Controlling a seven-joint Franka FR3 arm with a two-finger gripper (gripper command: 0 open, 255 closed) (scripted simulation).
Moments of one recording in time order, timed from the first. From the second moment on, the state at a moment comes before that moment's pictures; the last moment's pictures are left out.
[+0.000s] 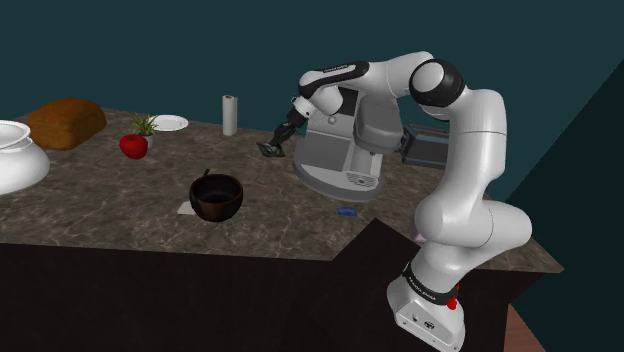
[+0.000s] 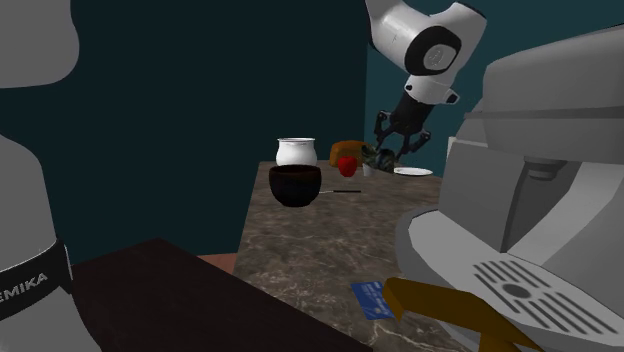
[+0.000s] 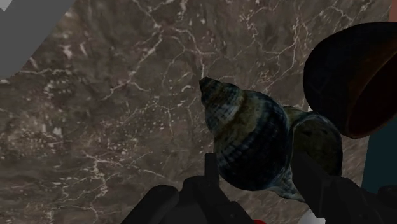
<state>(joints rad) -0.80 0.66 0.63 -1.64 0.29 2.28 -0.73</state>
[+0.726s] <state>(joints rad) -0.78 0.55 0.68 -1.74 0.33 2.31 -0.67</state>
